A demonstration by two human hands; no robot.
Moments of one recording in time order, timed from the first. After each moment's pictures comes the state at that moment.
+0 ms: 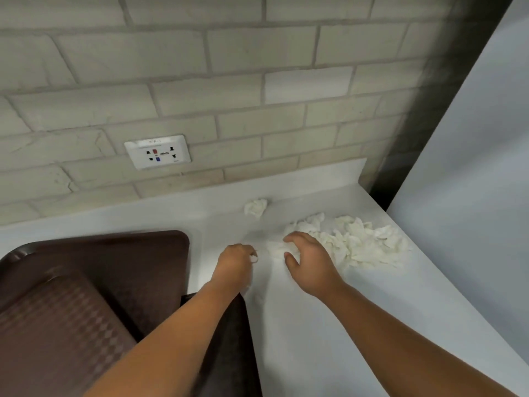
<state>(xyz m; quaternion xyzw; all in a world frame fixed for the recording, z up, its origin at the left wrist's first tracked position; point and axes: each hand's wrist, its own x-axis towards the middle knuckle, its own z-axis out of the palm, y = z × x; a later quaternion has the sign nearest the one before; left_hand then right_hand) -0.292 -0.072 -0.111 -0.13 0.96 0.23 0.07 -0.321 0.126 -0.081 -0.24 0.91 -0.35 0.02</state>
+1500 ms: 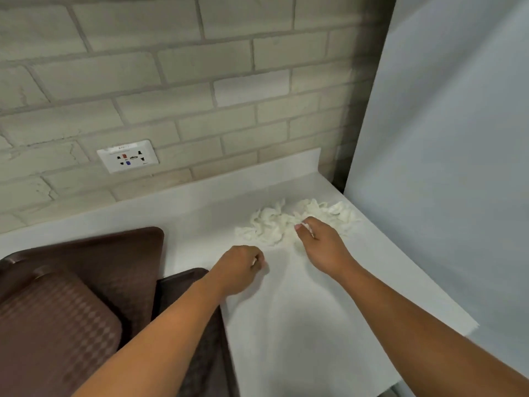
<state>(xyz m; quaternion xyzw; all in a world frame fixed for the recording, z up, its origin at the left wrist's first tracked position) -0.226 0.030 -0.057 0.05 0.97 0.22 0.06 -0.273 0.243 -0.027 -0.14 0.87 -0.47 0.03</state>
